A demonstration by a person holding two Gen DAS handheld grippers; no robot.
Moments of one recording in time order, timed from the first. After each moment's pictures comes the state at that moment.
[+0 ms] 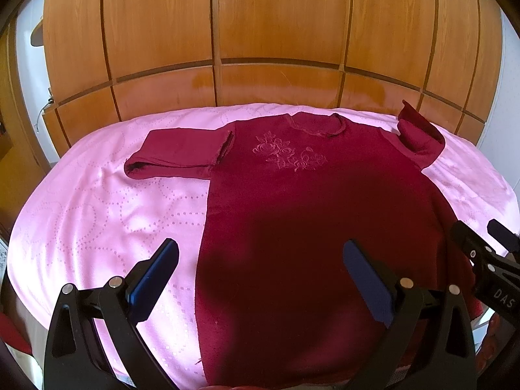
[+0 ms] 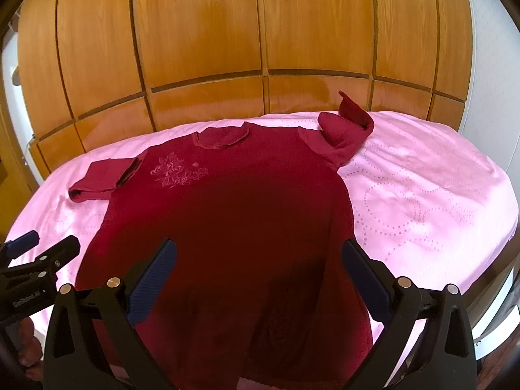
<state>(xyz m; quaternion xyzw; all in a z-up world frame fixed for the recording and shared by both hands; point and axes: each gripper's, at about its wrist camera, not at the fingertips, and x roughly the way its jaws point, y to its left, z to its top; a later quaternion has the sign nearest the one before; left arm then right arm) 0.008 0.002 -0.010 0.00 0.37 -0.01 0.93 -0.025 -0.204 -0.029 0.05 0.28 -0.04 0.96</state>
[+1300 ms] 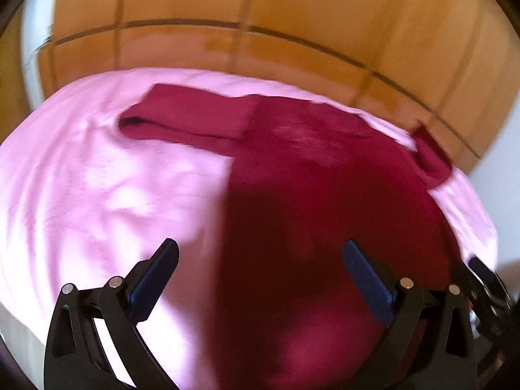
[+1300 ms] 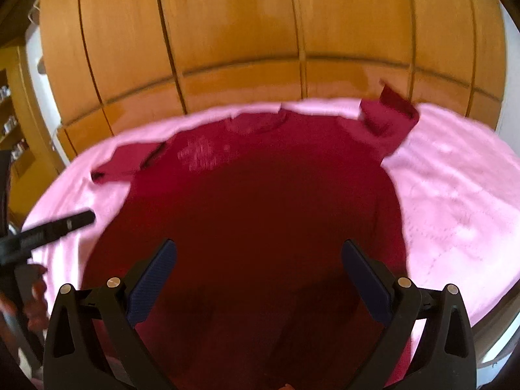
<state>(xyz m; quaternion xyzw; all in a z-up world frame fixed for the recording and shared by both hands) 0.056 0.076 -0.056 -0.11 0.41 -0.02 0.90 0.009 -0.196 -0.062 0.05 0.32 0.05 0.95</state>
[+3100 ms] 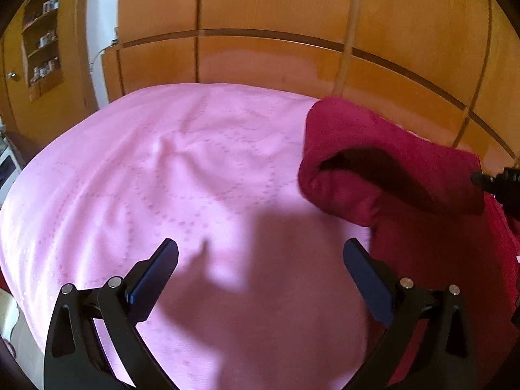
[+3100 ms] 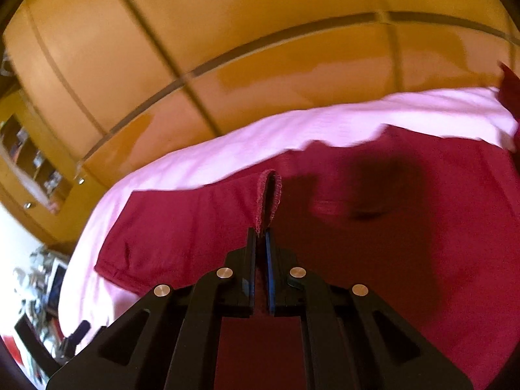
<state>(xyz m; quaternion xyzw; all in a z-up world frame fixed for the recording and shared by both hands) 0.125 0.143 -0.085 -0.10 0.37 0.14 0.91 0.268 -0.157 -0.045 0.16 0.36 0.15 0.91</state>
